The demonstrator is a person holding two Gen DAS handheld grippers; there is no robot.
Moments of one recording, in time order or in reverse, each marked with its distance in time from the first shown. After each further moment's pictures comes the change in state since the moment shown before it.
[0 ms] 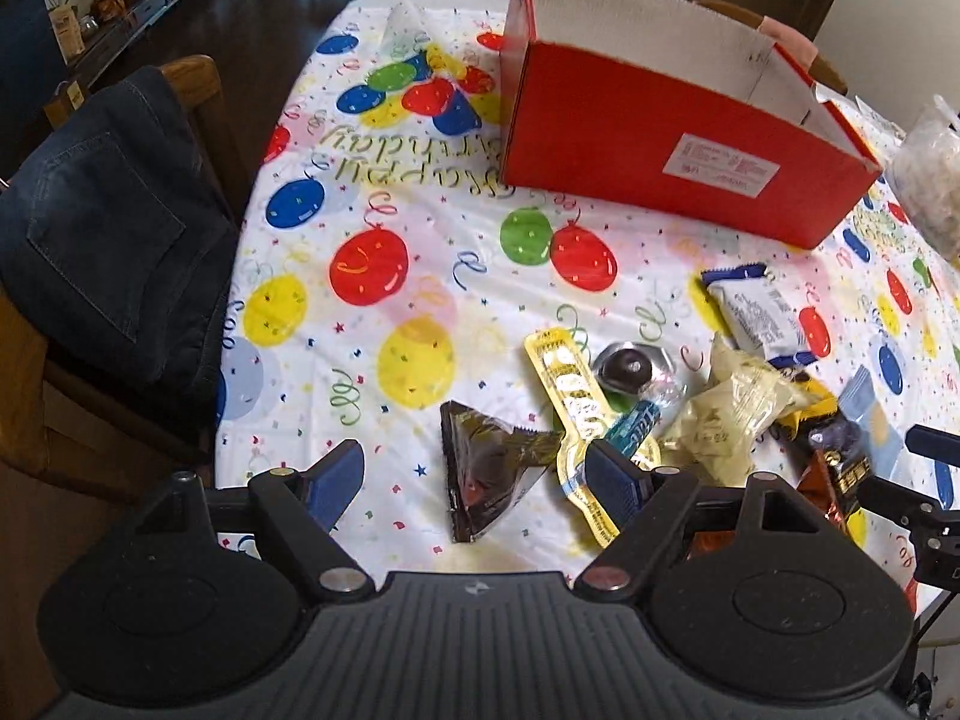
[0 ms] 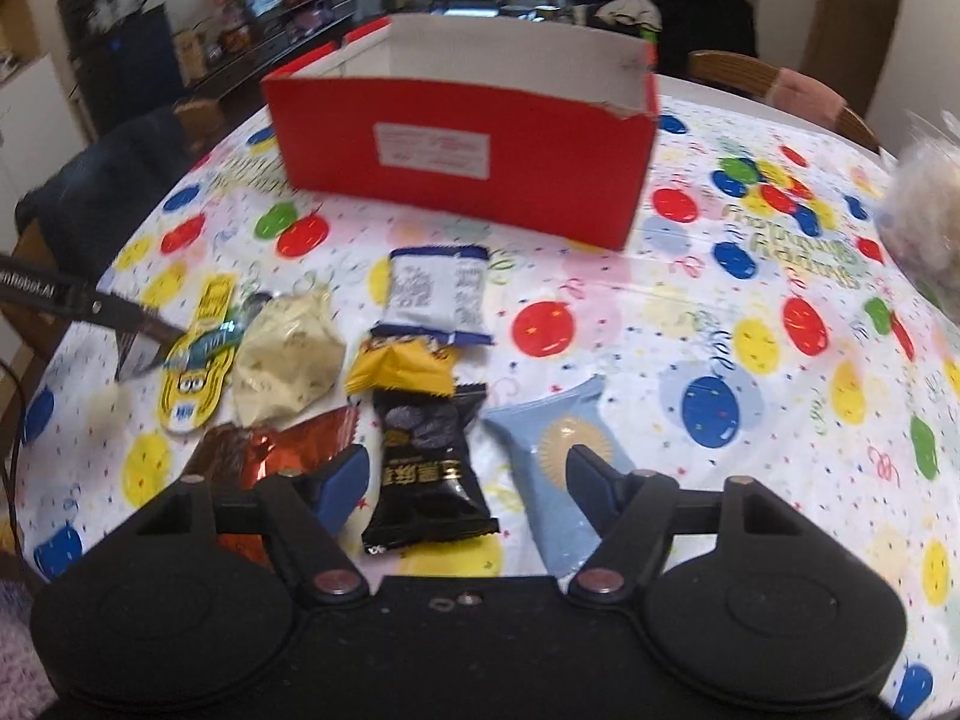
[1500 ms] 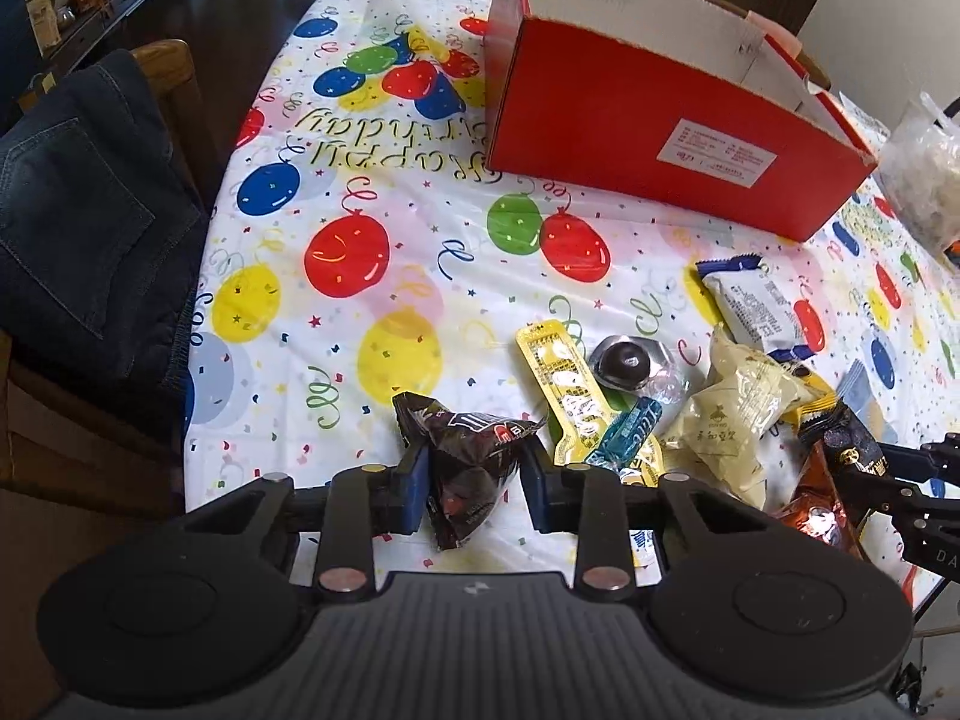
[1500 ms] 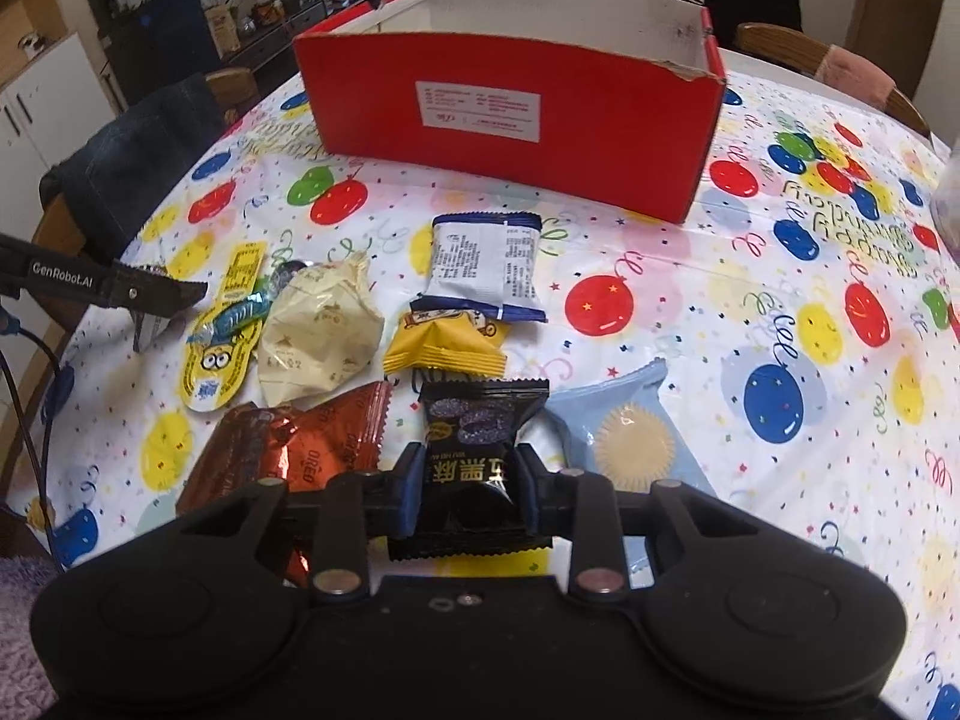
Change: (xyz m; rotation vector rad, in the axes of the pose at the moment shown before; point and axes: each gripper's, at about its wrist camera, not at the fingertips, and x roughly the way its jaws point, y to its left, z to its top) left arm 0.013 0.007 0.001 0.000 0.005 -0.060; right arm 0.011 0.001 0.004 0.016 0.042 0.077
